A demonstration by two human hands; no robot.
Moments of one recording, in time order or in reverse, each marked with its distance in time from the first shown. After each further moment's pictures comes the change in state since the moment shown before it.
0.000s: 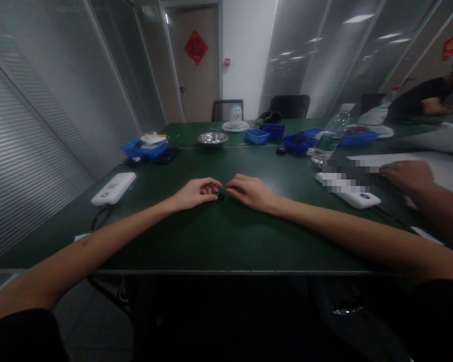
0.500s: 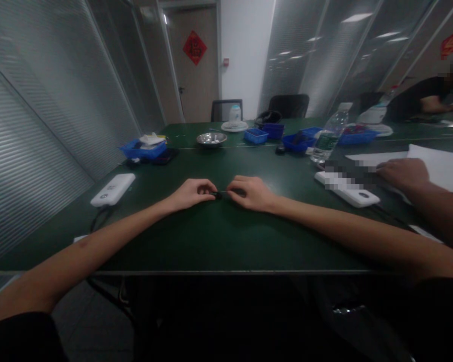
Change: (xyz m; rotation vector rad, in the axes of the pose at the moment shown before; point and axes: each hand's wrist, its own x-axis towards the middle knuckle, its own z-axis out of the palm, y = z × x) left_hand -0.003 -0.003 -0.007 0.205 0.024 -0.006; right_hand -0.001 -0.009 -0.009 0.021 -0.031 0.032
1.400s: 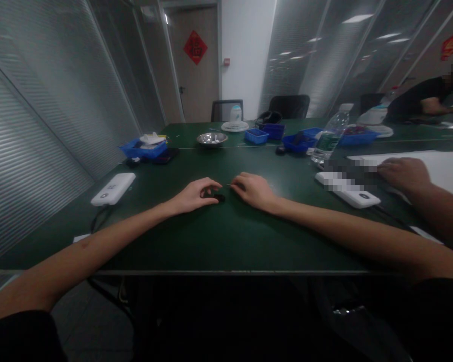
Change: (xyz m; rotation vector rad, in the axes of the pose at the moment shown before) left_hand -0.003 0.007 0.006 0.062 0.007 0.119; right_hand 0.003 0.016 0.012 -0.124 -0.013 0.275
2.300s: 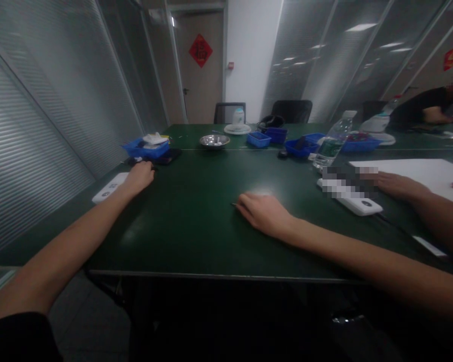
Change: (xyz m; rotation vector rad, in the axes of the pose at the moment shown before) left_hand -0.060 -0.160 -0.126 0.885 0.212 -0.715; right_hand -0.049 -0.043 -0.028 -0.218 -0.162 -0.087
